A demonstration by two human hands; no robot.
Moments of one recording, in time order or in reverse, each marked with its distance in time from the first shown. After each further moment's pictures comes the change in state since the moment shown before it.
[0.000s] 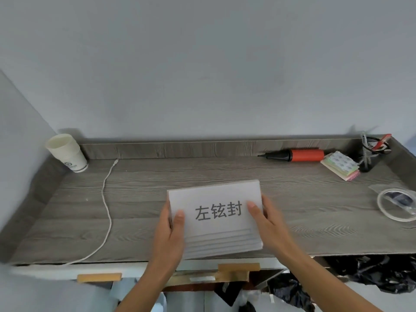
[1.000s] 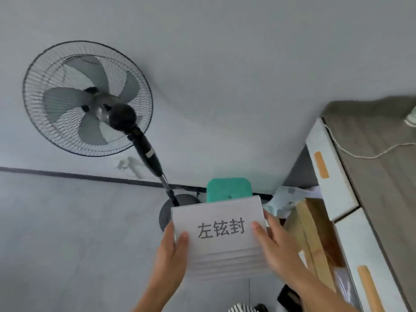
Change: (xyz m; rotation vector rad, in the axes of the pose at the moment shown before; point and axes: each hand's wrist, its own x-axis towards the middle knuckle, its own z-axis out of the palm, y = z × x) left_hand -0.458 -0.061 0.153 -0.305 1.574 -0.671; right_hand -0.214 0.064 0.045 -0.441 -1.657 -0.430
